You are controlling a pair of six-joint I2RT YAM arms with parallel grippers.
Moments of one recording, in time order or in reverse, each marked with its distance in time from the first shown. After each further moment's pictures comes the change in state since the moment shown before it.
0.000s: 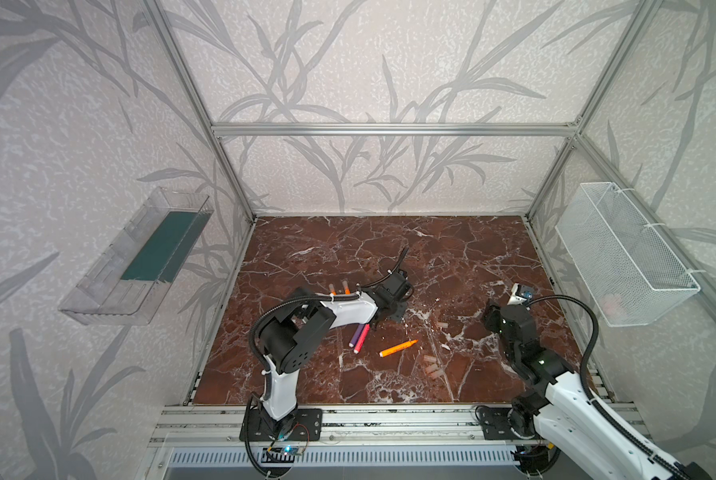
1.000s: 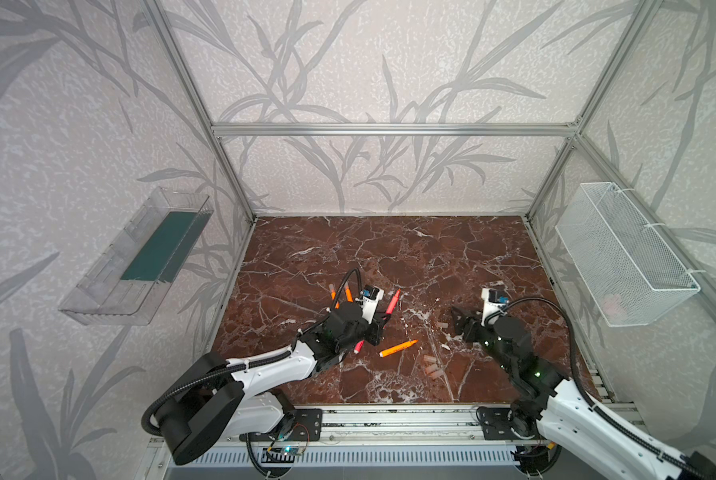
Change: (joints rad) left arm 0.000 -0.689 -0.689 0.567 0.254 -0.050; right arm 0.331 -0.015 -0.066 0.215 -0.268 0.037
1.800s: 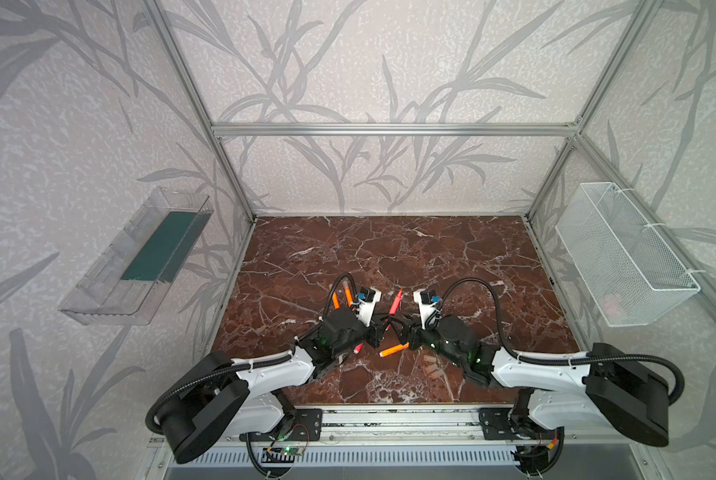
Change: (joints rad) left arm 0.000 0.024 -0.061 0.210 0.064 -0.066; right arm 0.291 0.646 0.169 0.610 -0.092 0.002
